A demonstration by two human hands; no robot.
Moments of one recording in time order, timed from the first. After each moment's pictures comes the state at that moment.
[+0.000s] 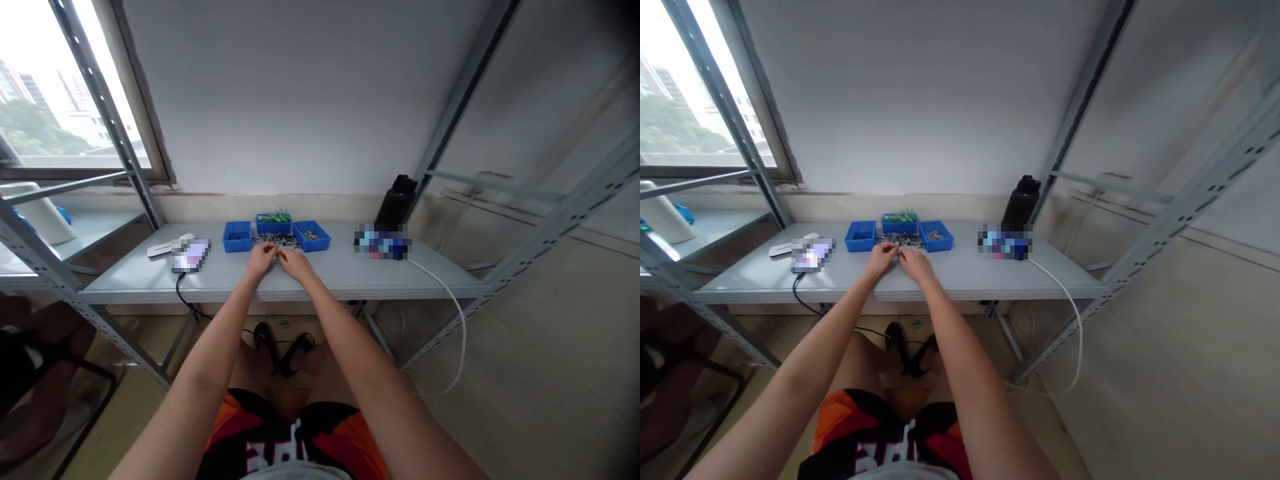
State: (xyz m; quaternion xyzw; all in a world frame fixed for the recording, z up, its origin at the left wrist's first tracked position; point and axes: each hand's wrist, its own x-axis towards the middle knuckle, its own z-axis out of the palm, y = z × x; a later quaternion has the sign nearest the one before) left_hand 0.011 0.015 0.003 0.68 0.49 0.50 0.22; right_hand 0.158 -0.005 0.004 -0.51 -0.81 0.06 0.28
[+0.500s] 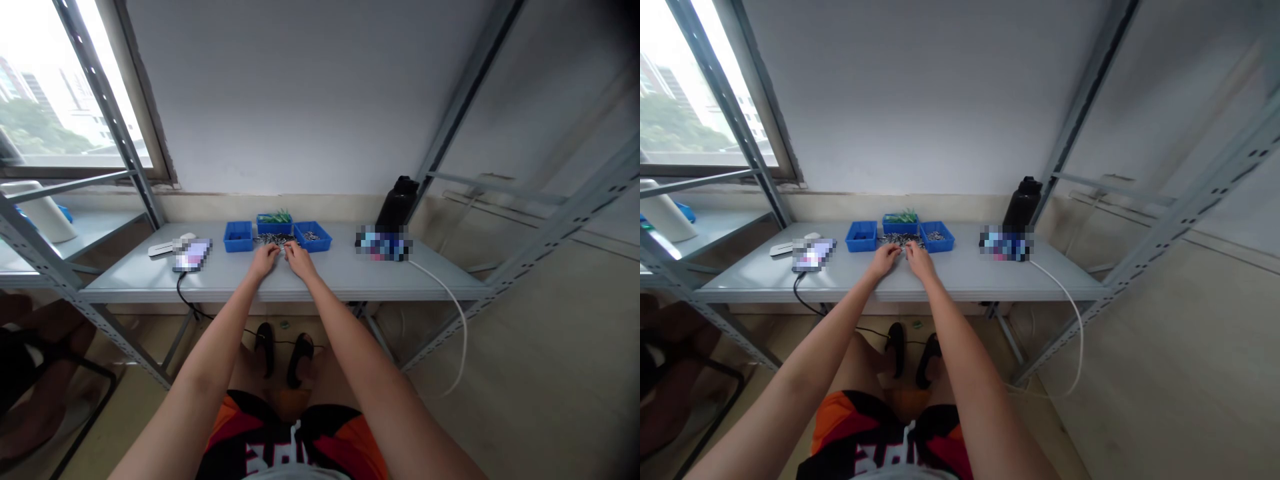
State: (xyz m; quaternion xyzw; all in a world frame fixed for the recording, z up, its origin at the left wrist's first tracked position) left_hand 0.011 0.013 0.003 0.75 0.47 0.43 0.17; right_hand 0.164 0.004 0.000 -0.52 -0.73 0.16 0.41
